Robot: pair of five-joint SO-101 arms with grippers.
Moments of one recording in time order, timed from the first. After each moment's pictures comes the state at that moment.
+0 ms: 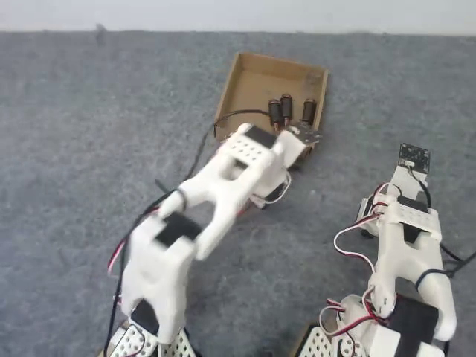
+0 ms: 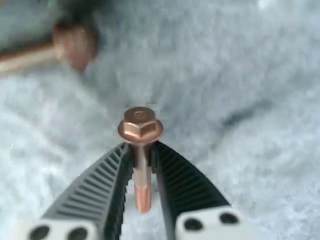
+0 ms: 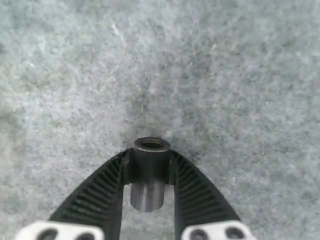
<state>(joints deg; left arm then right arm) 27.0 29.0 -2.9 80.2 -8.1 16.5 -15.7 56.8 41.6 0.5</state>
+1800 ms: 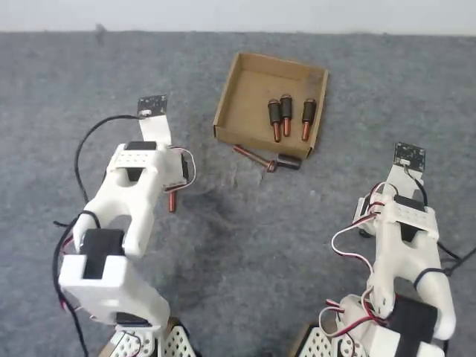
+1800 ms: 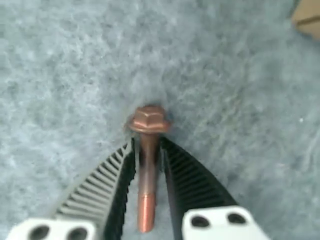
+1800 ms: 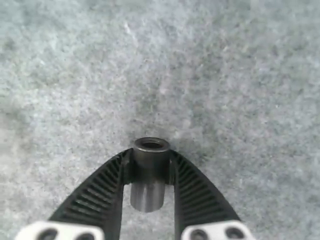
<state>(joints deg) -5.5 10.4 29.8 50.8 12.9 15.0 -15.6 56.8 41.6 0.5</state>
